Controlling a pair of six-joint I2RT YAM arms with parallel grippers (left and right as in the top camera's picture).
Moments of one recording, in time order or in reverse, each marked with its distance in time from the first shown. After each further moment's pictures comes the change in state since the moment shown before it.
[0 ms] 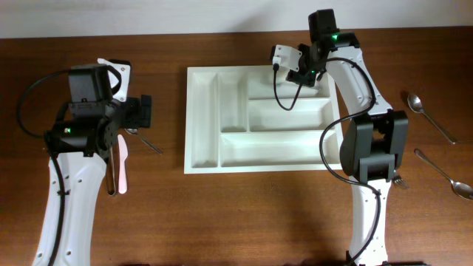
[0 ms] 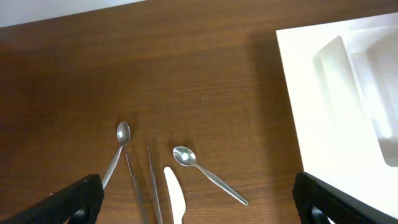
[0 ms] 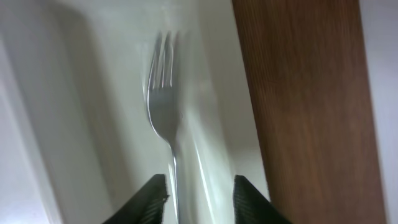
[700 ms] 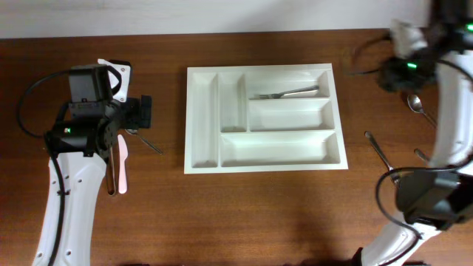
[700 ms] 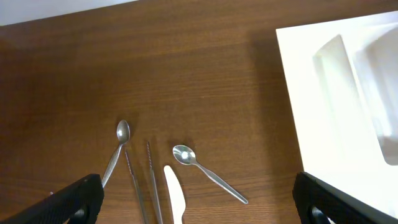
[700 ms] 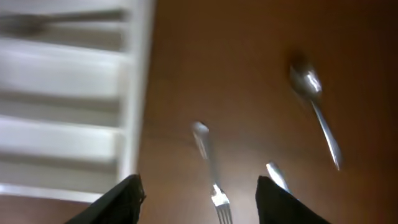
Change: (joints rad) left arm 0.000 0.000 0.000 -0.005 0.000 0.000; right arm -0.393 -0.432 0.009 -0.555 0.200 0.838
